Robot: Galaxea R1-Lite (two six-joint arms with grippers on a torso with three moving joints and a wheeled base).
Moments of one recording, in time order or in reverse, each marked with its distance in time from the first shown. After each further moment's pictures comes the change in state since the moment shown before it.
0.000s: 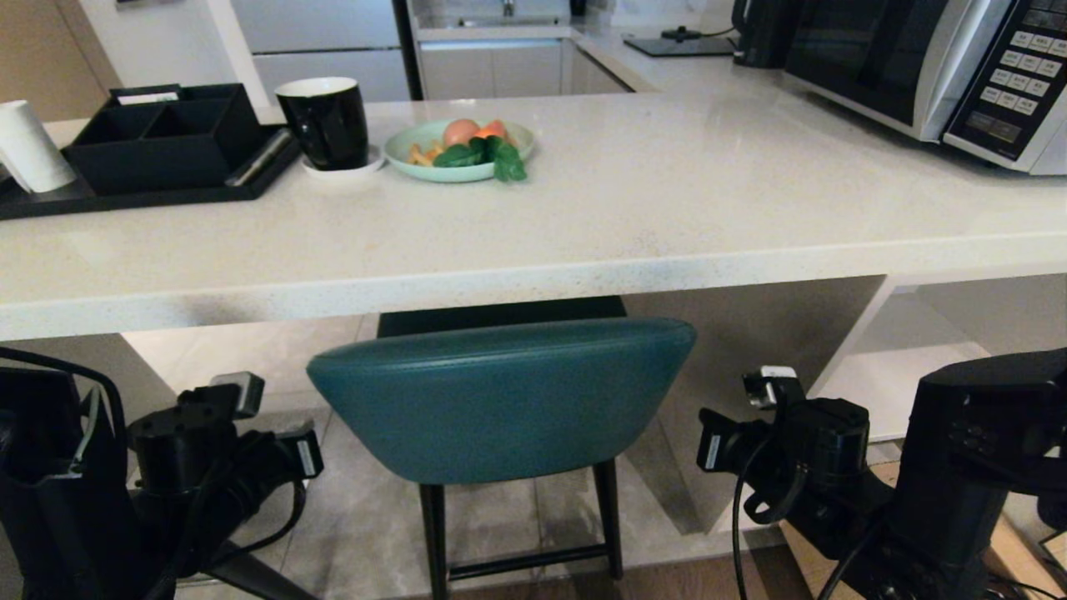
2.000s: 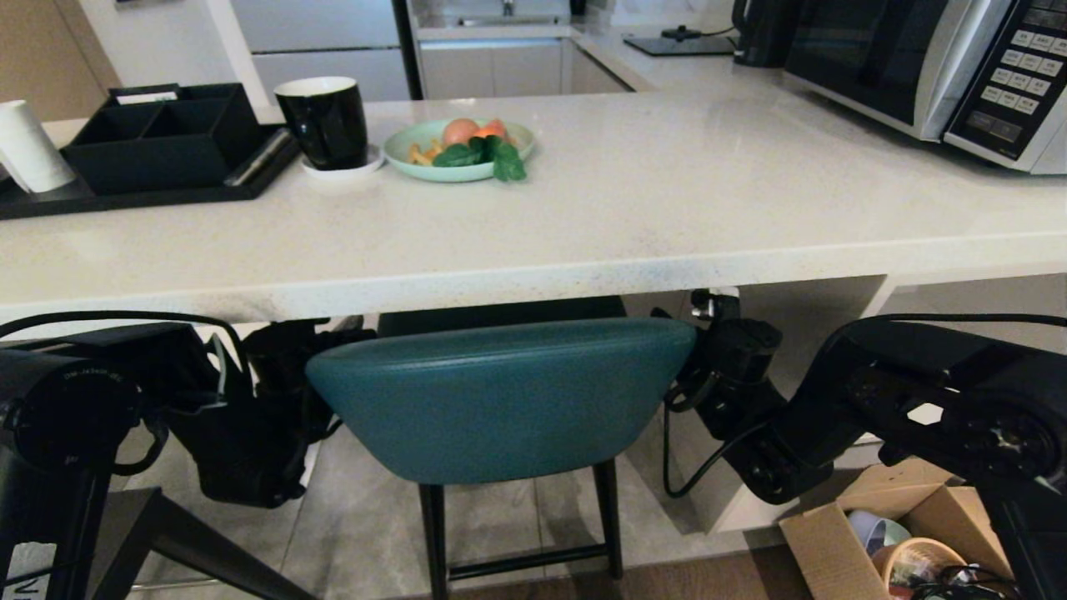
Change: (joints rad) left arm -0.085 0.228 -0.604 0.000 0.123 0.056; right arm 0.021 0.177 -0.610 0.073 -0.050 -0.003
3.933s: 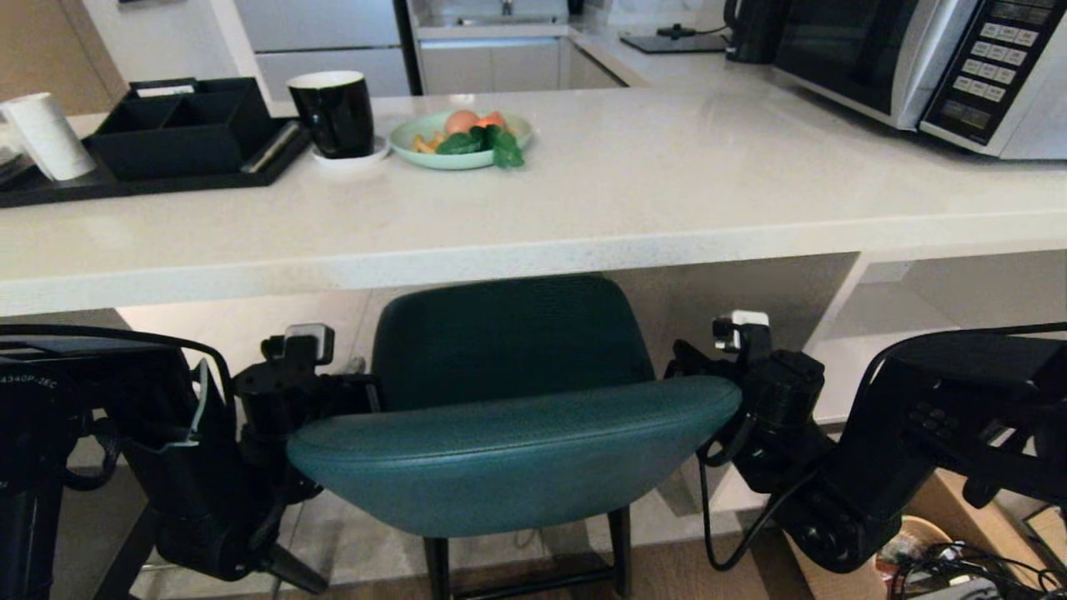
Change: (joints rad) left arm -0.142 -0.124 0.309 -0.002 0.066 -0.026; right arm 0.099 -0.142 0.321 -0.076 -0.058 -0.047
